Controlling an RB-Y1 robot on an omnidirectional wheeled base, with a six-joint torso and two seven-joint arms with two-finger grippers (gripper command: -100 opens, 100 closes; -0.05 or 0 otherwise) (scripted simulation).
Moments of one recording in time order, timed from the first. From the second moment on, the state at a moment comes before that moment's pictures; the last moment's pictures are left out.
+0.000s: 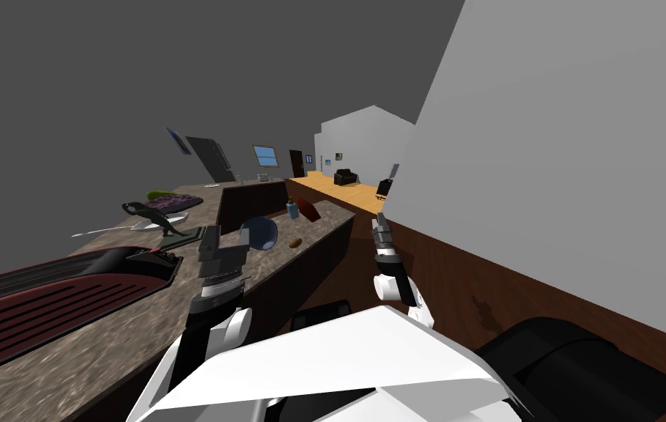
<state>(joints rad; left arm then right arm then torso) 0.48 0.04 0.00 -2.21 -0.09 -0.59 0.13 0.46 -0.03 -0.04 -2.22 0.02 -0.37 0.11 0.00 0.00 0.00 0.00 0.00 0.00</state>
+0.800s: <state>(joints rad) 0.43 0.11 0.01 -2.20 -0.06 -0.40 0.15 0.46 -0.03 -0.04 -2.22 0.02 -0.37 0.11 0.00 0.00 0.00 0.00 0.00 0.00</state>
